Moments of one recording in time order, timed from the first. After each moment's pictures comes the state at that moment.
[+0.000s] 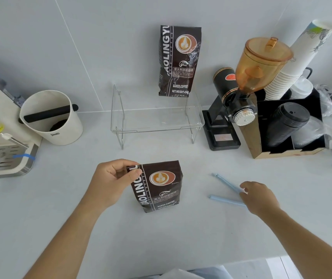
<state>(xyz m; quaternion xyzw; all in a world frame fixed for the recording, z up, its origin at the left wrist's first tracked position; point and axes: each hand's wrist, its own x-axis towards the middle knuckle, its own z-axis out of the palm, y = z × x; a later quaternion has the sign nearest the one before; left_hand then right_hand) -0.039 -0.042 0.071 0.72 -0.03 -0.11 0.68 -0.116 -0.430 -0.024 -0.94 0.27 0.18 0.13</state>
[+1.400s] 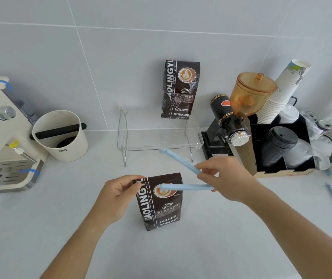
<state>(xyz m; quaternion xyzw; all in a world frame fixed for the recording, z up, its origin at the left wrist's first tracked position) -0.045 -0.036 0.075 0.73 -0.06 -0.13 0.67 -0.065 -0.317 0.143 -0.94 -0.01 0.06 0.33</state>
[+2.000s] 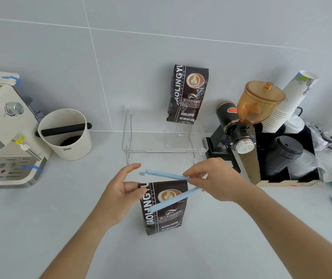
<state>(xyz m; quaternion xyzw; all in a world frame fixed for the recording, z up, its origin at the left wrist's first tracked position) -0.045 -0.034 0.080 0.70 -0.04 -0.15 0.70 -0.044 -0.290 0.151 -0.95 -0.06 0.12 0.29</state>
